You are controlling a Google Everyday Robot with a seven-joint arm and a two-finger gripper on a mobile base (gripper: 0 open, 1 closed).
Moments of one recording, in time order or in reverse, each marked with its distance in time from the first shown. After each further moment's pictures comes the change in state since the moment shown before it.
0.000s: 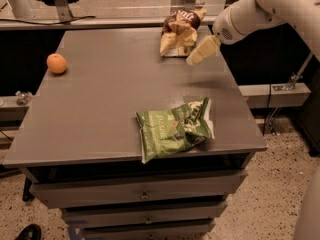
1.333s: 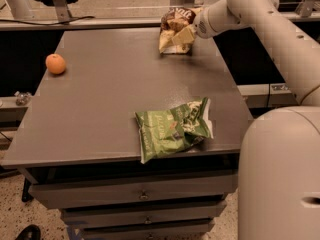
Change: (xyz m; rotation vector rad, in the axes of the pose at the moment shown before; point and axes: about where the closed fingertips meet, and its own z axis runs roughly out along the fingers) arm -0.041 -0.043 0.091 0.009 -0.118 0.259
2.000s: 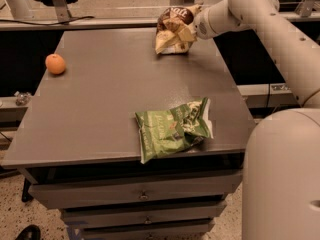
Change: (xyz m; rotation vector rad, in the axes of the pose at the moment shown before) arm -0.001 0.002 -0.001 -0.013 -0.033 -0.012
